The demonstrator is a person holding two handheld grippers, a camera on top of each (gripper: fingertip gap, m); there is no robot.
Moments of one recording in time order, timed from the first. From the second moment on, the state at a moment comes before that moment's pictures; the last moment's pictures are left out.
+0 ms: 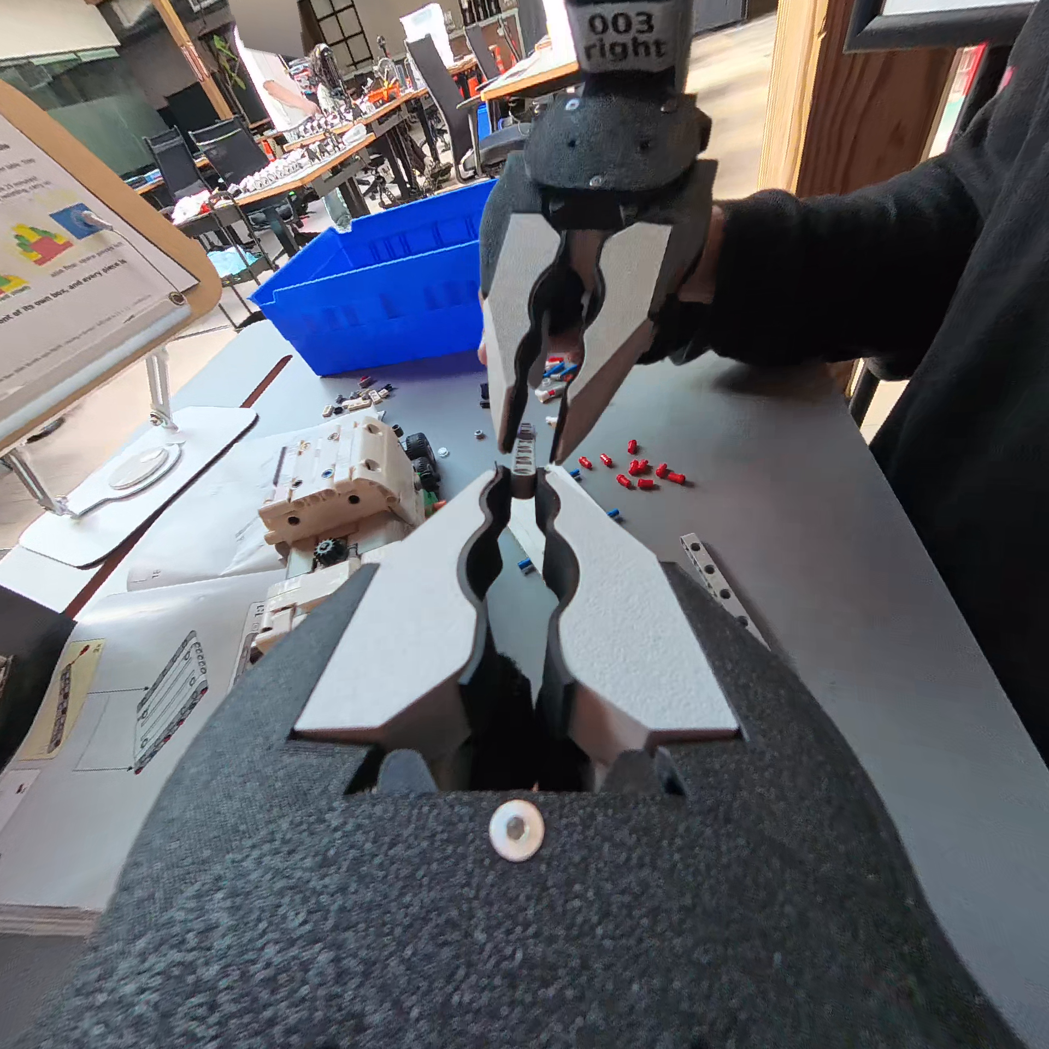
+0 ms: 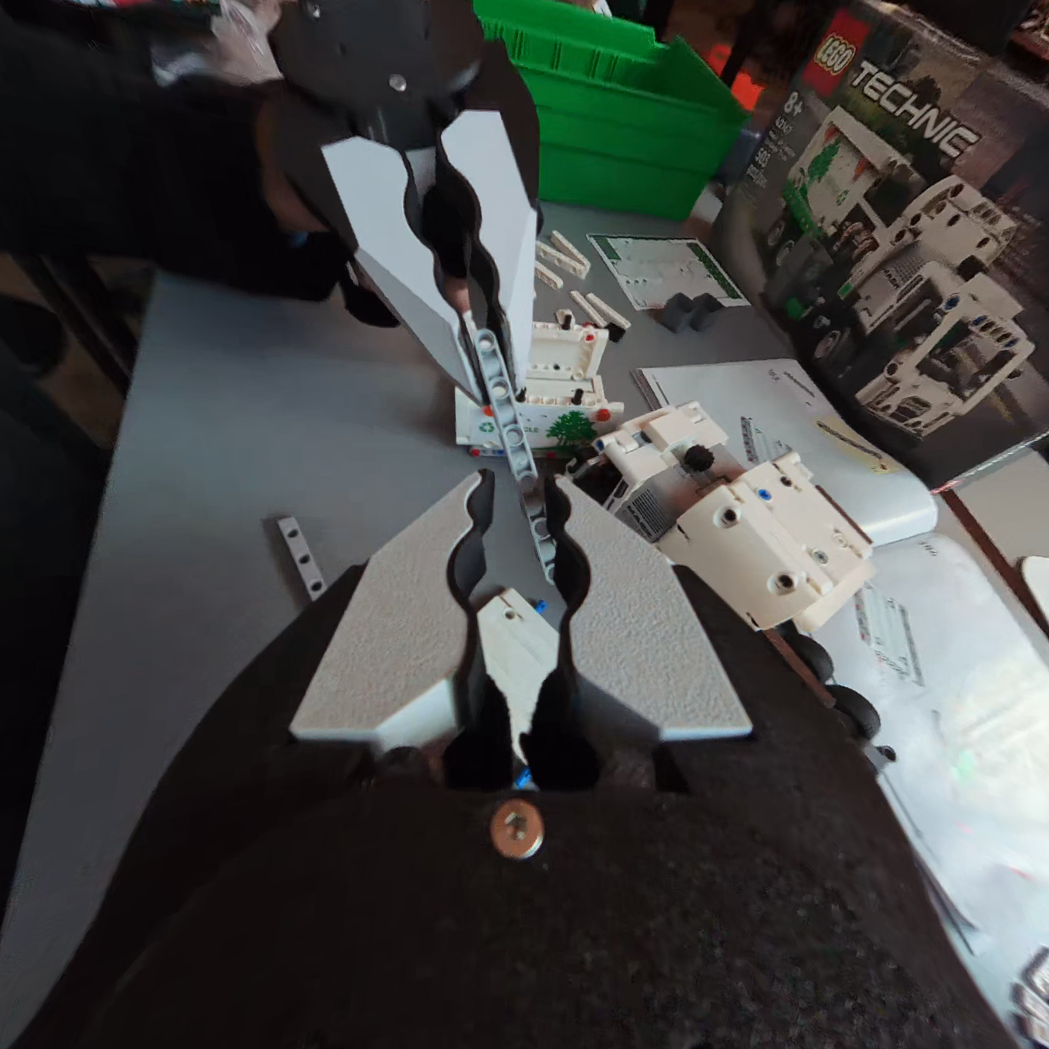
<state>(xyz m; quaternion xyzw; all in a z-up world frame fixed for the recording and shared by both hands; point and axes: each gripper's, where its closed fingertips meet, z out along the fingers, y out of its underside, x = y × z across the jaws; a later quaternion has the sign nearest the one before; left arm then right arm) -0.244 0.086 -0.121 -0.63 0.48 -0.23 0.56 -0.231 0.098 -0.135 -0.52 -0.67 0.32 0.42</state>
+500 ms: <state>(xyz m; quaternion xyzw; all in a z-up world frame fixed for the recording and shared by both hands) -0.231 0.074 -0.125 -0.61 0.50 -0.23 0.57 -0.231 0.088 -0.148 -0.47 -0.74 0.20 0.44</state>
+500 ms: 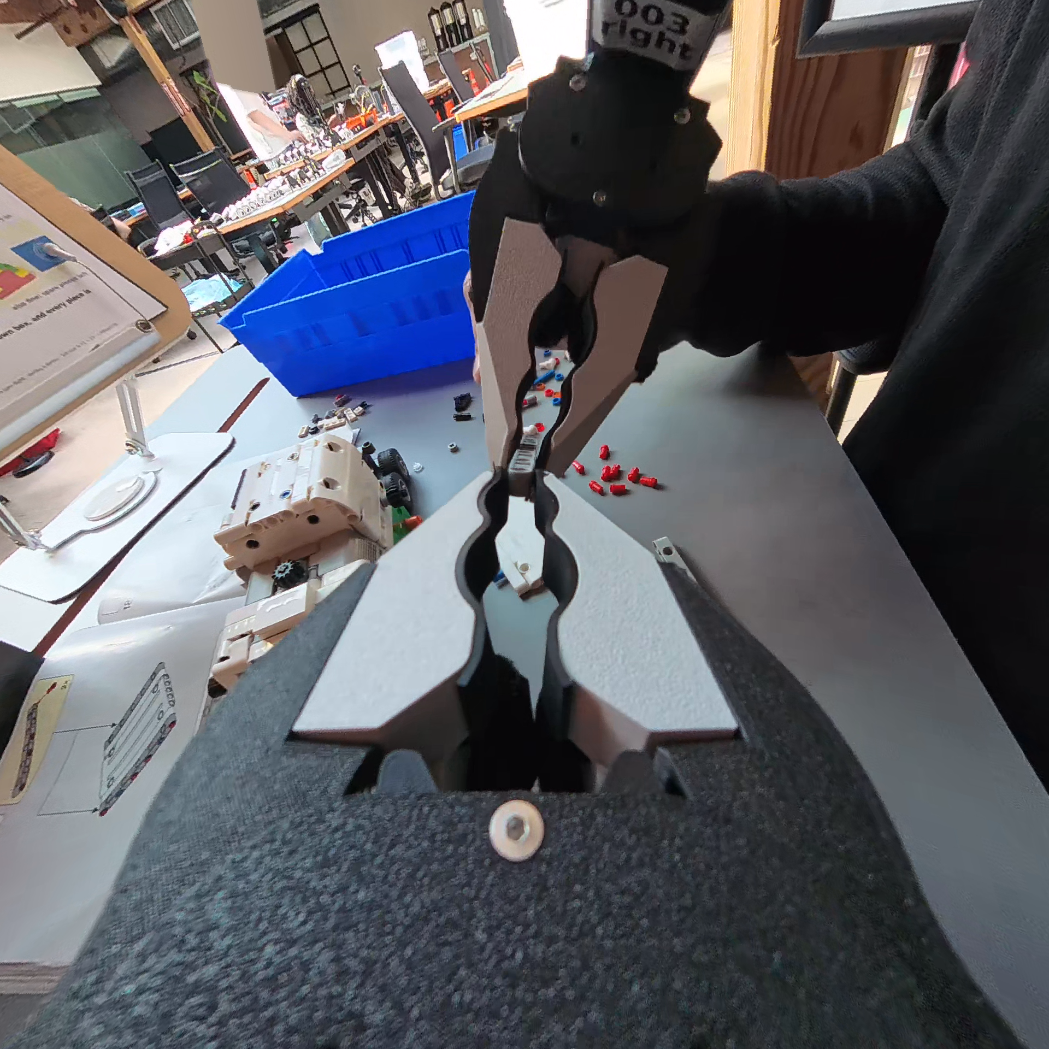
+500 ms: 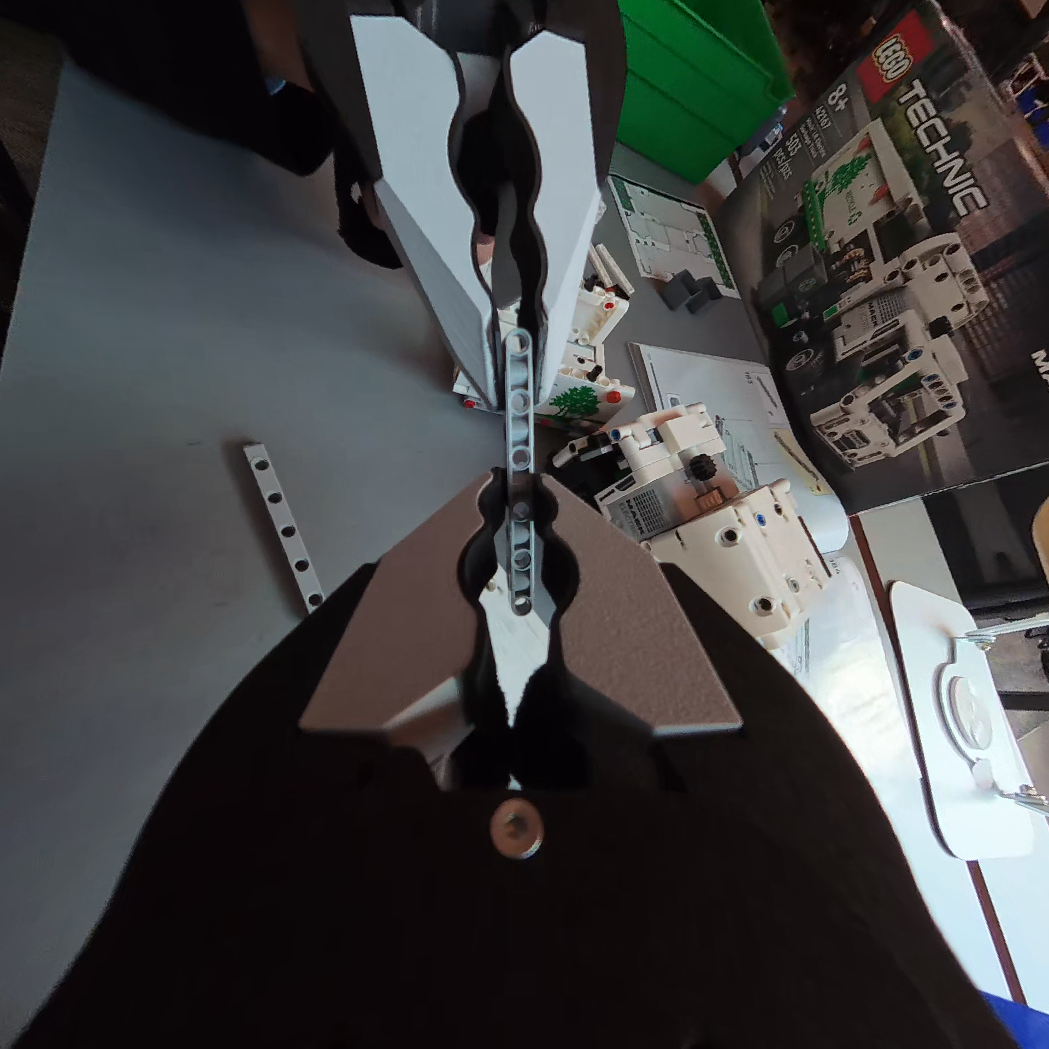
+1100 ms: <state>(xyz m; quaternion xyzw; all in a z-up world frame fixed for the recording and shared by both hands) -0.225 0.063 -0.118 -0.60 0.49 -0.27 0.57 -0.228 0.079 -0.148 -0.46 -0.75 0.23 0.42</state>
